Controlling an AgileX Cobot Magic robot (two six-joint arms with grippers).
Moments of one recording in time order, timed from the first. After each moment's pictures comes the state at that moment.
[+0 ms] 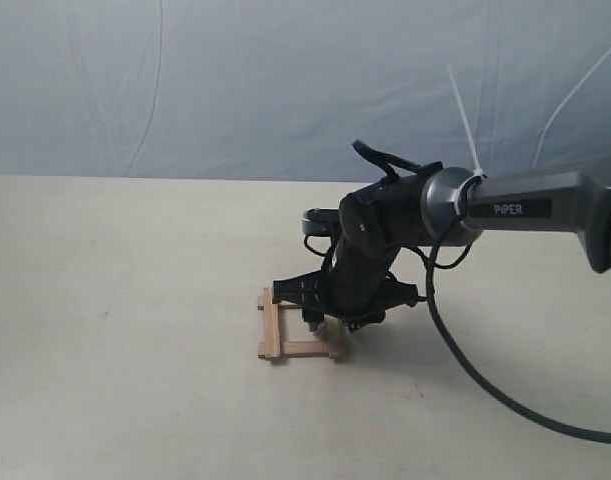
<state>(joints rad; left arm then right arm) -0.34 0.27 0.00 -0.34 -0.13 -0.07 0.63 2.20 -1.49 -0.03 0.62 0.52</state>
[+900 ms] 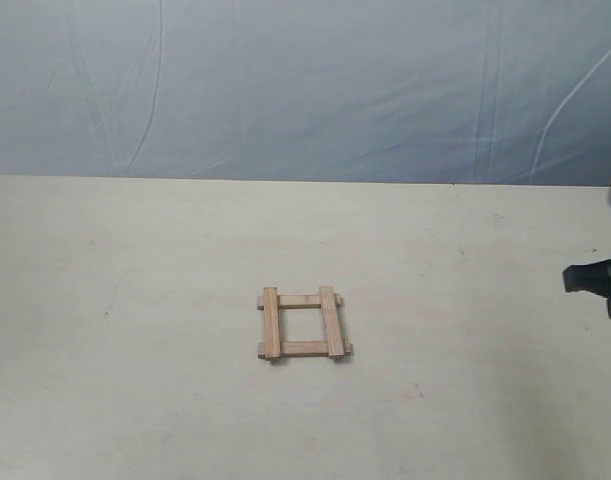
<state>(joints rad) -0.34 0.27 0.00 -0.34 -0.13 -0.07 0.01 1.50 -0.82 0.02 0.50 0.02</state>
